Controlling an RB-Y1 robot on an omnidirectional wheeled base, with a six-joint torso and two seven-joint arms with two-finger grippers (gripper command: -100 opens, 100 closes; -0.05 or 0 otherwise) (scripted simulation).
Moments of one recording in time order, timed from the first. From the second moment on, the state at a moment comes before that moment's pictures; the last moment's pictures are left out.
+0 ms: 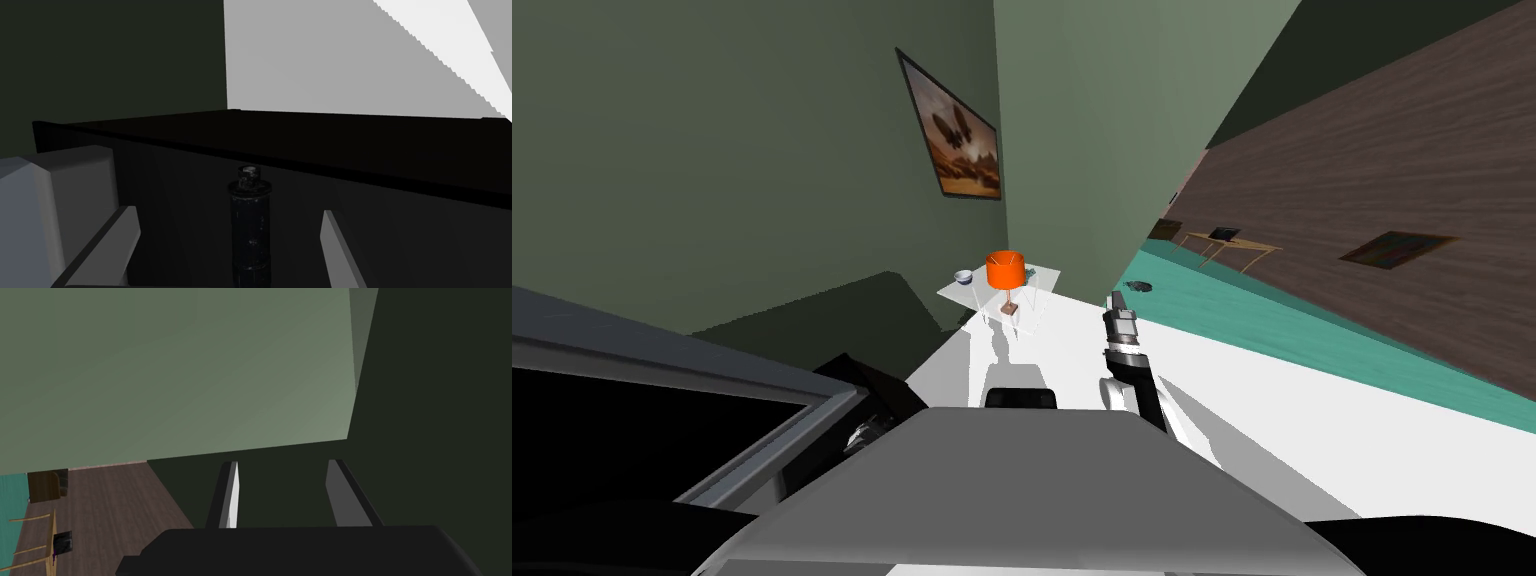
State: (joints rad) left arm 0.63 0.47 0.15 -1.21 0.54 0.11 0.57; right arm 0.51 -0.05 -0.03 -2.23 0.07 -0.41 0.16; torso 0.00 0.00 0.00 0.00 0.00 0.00
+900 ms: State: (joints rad) left arm 0.61 0.48 0.18 -1.03 0.55 0.26 0.64; right arm 0.51 -0.05 -0.03 -2.23 0.07 -0.41 0.16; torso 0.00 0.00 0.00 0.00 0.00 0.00
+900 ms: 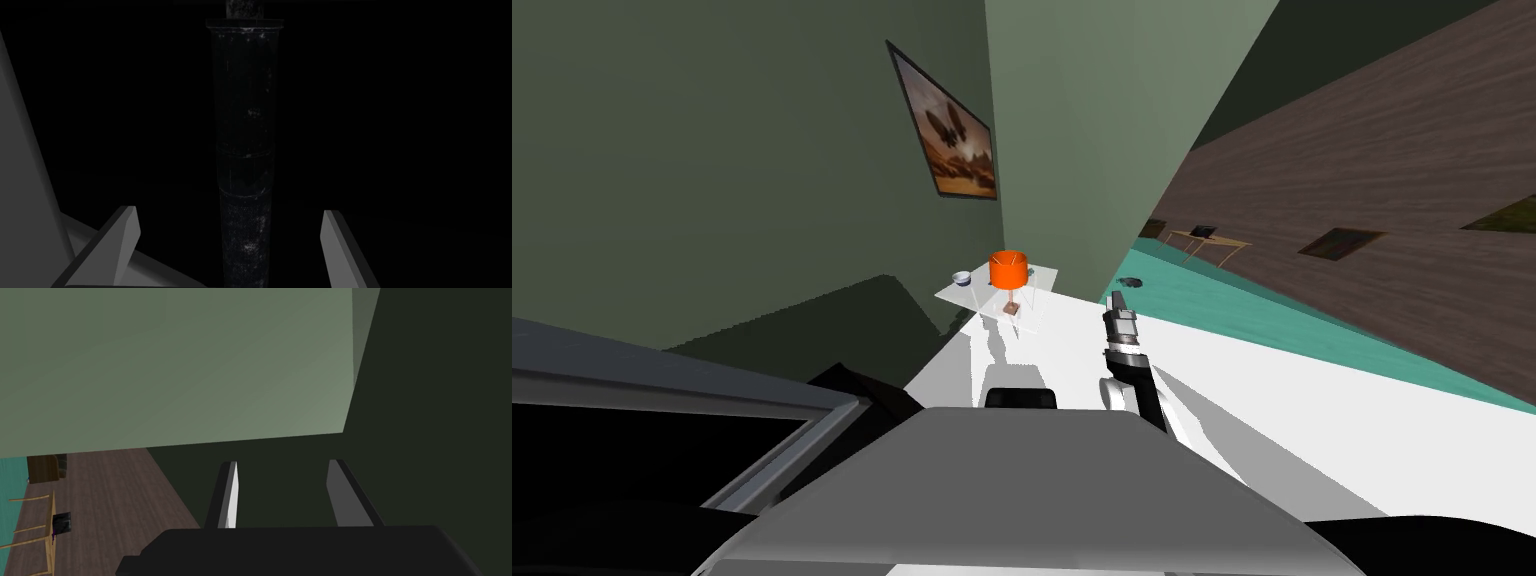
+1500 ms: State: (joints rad) left arm 0.49 0.47 0.23 -0.90 0.52 0.28 0.63; right arm 0.51 -0.05 -0.03 -2.23 0.07 -0.41 0.16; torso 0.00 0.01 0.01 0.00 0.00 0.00
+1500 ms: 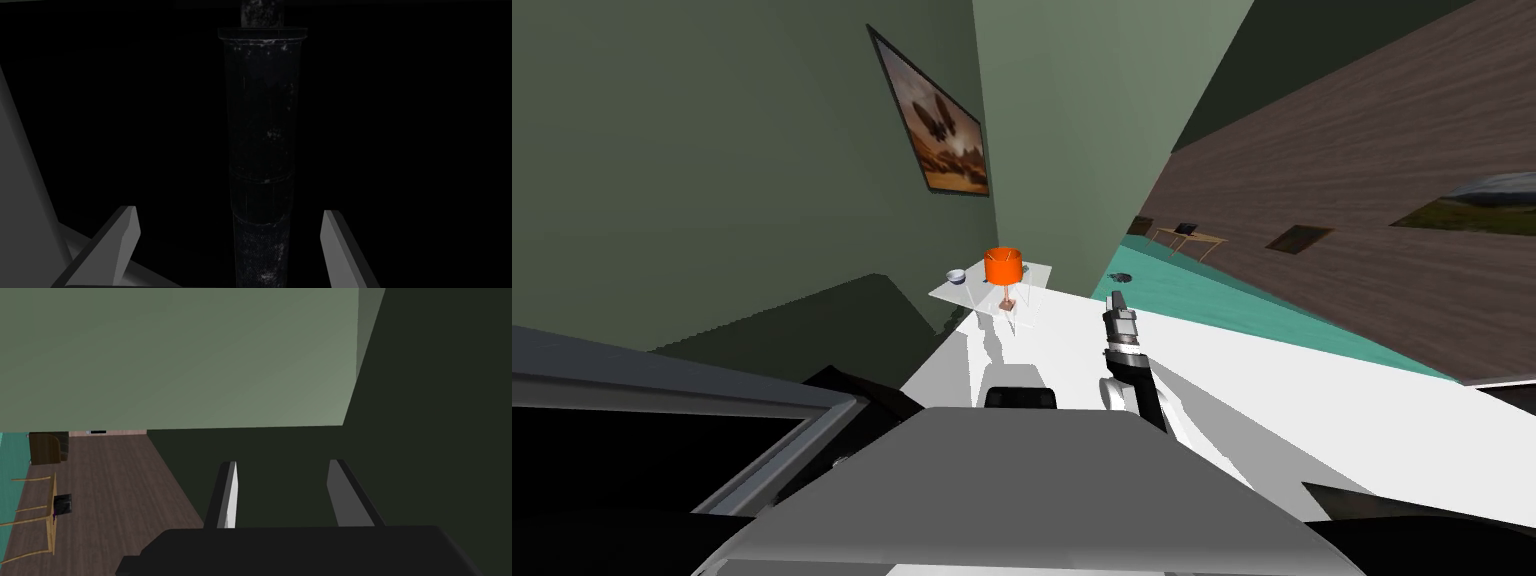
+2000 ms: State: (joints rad) left arm 0.35 0.48 0.29 -0.76 0.50 0.29 0.62; right arm 0.51 -0.05 -0.03 -2.23 0.07 -0.41 0.16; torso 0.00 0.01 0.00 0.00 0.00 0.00
